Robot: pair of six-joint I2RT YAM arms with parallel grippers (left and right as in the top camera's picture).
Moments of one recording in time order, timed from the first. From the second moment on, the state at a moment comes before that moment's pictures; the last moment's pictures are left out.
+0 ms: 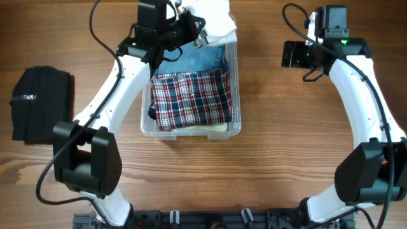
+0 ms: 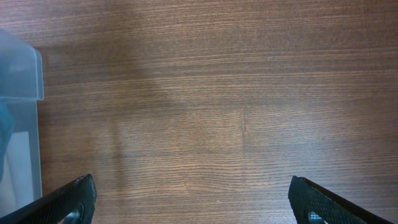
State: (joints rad) left arm -0.29 1.87 1.53 -0.19 0.48 -0.69; right arm 0.01 1.75 1.51 -0.83 0.05 0.09
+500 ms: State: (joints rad) left arm -0.29 1.87 1.53 -0.50 0.43 -0.62; right arm 0.01 1.75 1.51 -0.83 0.05 0.09
